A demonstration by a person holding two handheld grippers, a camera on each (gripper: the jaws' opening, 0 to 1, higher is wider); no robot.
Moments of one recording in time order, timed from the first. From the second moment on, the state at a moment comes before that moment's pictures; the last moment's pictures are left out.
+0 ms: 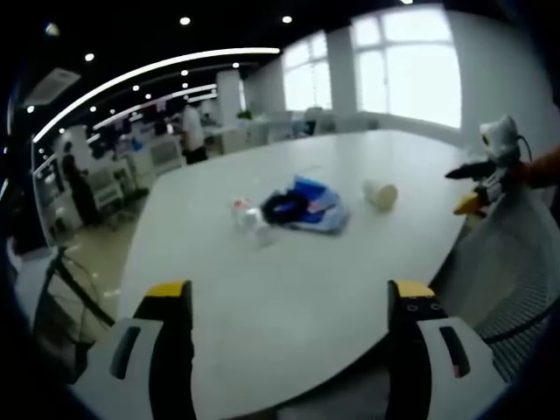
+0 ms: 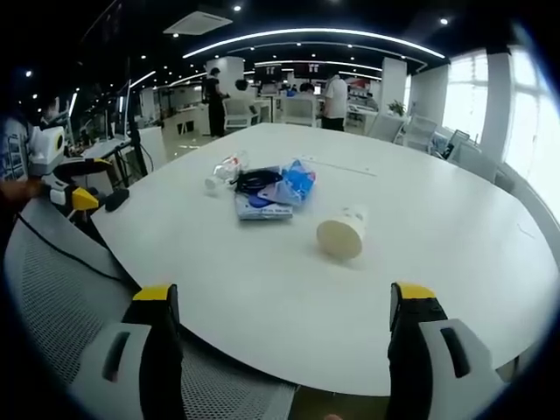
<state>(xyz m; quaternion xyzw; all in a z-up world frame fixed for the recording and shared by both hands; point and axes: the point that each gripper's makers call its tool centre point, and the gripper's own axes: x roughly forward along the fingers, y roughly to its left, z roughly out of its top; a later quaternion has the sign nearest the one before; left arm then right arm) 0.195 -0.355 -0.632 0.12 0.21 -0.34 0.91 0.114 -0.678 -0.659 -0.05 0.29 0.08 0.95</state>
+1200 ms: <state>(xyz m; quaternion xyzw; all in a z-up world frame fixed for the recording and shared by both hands) 0.198 -0.350 -0.629 0.12 0.20 -0.32 0.92 0.113 -0.679 -0.660 -0.05 0.29 0.08 0.95</state>
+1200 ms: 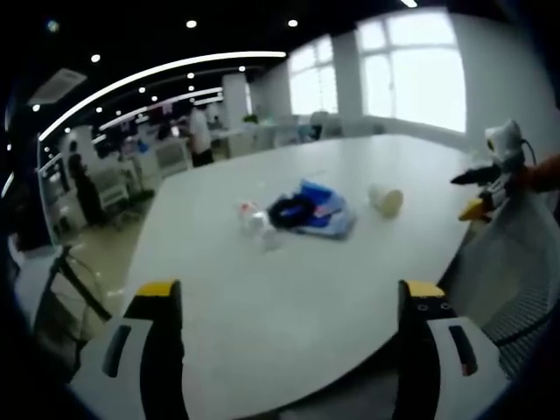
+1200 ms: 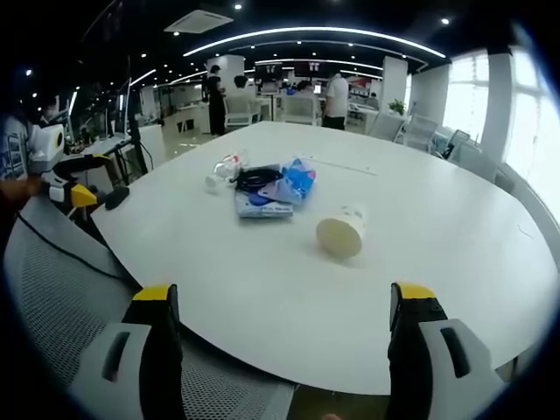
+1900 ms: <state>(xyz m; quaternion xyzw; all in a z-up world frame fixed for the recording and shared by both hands) 0.201 -0.347 -0.626 0.11 0.20 -0.31 0.92 0.114 -0.680 -0.659 -0.05 0.29 0.08 0.95</state>
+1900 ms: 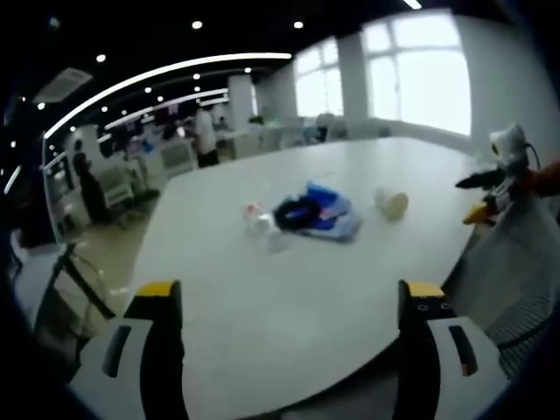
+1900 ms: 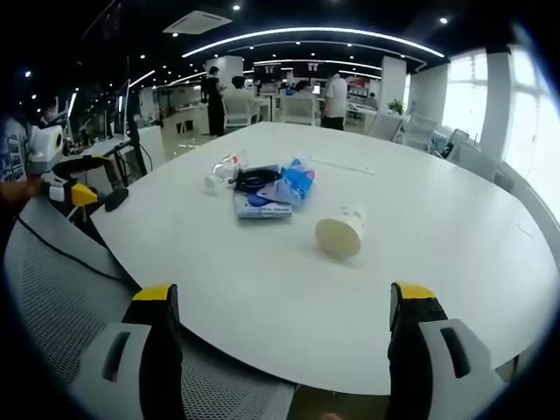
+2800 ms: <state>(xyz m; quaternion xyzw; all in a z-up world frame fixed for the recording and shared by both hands) 0.212 -0.349 -0.618 0.16 0.20 -0.32 0.91 0.114 -0.683 -0.656 -0.05 0.28 0.07 0.95</state>
